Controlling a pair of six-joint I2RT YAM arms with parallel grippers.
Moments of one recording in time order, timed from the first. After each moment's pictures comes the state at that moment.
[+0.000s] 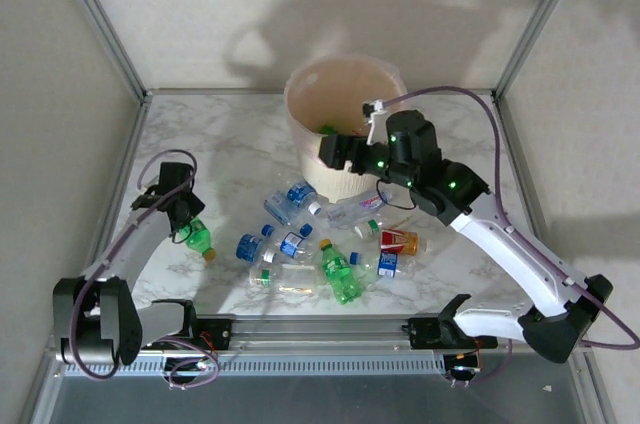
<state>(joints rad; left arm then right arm) 0.02 1.18 0.73 -0.63 -0.26 -0.82 0.80 1.22 1.33 -0.48 -0.13 0.61</state>
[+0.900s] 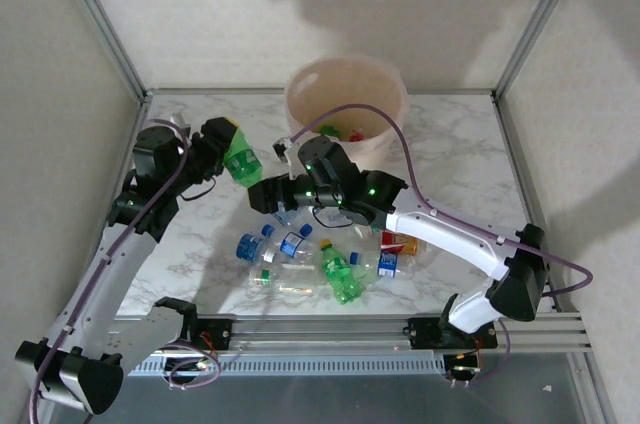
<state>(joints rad) -0.19 0.98 0.99 -0.30 0.29 -1.24 1.06 1.50 1.41 -0.38 -0.20 0.60</state>
